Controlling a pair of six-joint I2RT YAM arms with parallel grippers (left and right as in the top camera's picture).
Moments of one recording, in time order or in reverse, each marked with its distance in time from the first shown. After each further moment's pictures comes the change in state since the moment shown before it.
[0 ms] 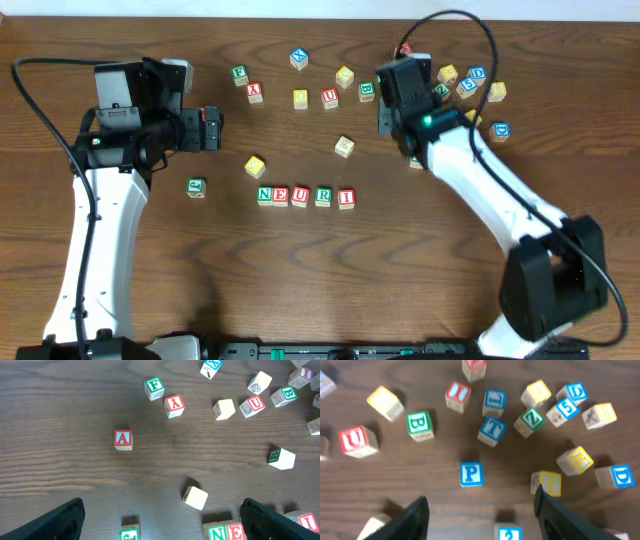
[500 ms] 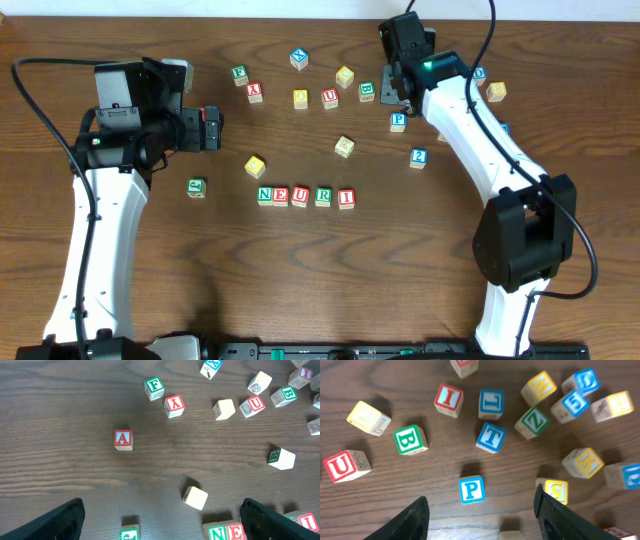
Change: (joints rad) left arm 0.000 0.000 0.000 0.000 0.000 0.000; right arm -0.074 0.245 0.396 -0.302 -0.088 0.087
